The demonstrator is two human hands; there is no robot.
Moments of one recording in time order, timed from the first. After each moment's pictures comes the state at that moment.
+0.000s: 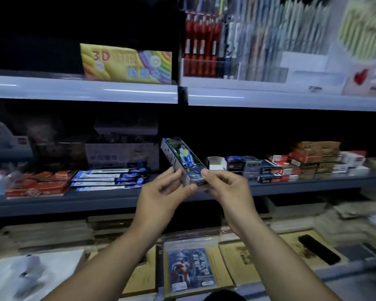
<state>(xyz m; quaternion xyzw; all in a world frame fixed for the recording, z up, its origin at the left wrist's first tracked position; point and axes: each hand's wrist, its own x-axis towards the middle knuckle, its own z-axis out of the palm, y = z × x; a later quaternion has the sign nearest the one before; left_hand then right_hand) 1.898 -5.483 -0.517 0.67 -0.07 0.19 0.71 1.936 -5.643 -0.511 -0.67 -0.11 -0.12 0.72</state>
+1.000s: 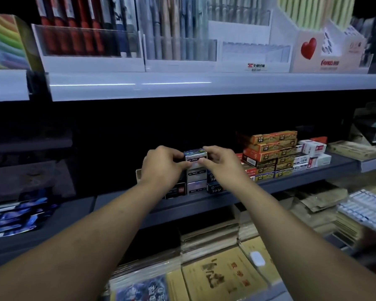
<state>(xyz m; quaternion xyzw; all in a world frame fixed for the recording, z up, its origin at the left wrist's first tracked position) 2.104 -5.660 -0.484 0.88 -0.09 0.25 0.38 2.099 -5.833 -0.492 -0.85 -0.10 -0.17 0.49</state>
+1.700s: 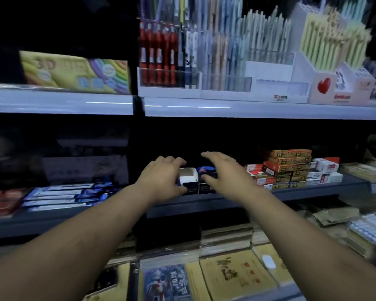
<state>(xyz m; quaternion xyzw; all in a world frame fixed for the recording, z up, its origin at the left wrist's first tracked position) 2.021 -5.557 -0.455 0.97 -0.18 0.17 0.06 2.021 -5.769 -0.452 -0.94 -0.21 -0.21 0.16</state>
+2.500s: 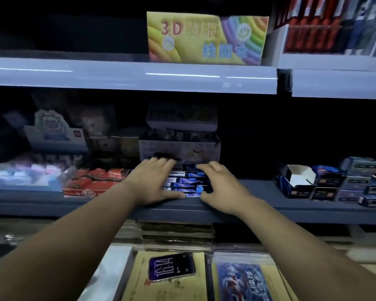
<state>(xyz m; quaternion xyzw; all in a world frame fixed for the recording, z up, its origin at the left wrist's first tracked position) 2.031 -5.271 -0.519 0.98 -0.10 0.14 -0.07 2.071 -5.502 -0.528 -0.93 -0.33 -0.08 0.17</state>
